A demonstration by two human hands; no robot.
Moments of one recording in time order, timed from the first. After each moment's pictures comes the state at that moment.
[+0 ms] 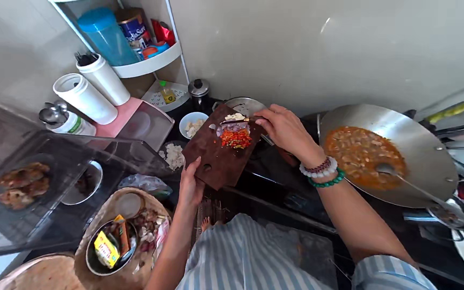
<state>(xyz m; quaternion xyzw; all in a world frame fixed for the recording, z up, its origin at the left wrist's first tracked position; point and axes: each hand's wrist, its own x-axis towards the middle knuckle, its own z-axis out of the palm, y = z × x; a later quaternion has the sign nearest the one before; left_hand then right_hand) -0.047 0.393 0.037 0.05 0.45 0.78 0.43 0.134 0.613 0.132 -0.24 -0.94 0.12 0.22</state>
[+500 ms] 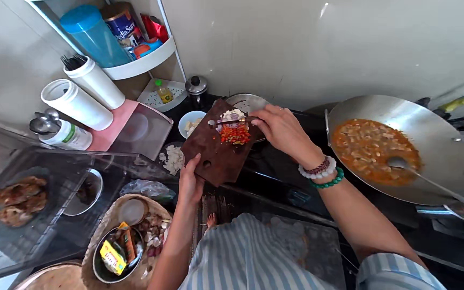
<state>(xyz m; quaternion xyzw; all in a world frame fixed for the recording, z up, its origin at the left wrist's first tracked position) -0.071 0.410 0.038 0.07 0.47 0.77 0.43 0.115 0.607 0.122 -0.24 -0.94 0.12 0.23</state>
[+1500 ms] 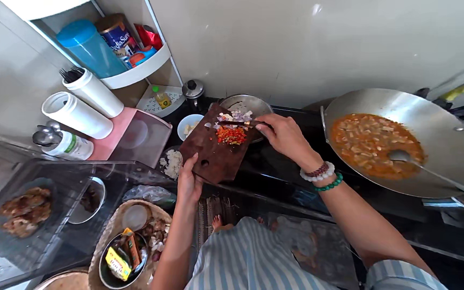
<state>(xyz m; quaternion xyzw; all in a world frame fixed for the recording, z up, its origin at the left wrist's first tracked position) -0.074 0.419 0.046 0.03 0.48 0.76 0.44 0.142 0.605 0.097 -0.30 -0.90 0.18 0.26</state>
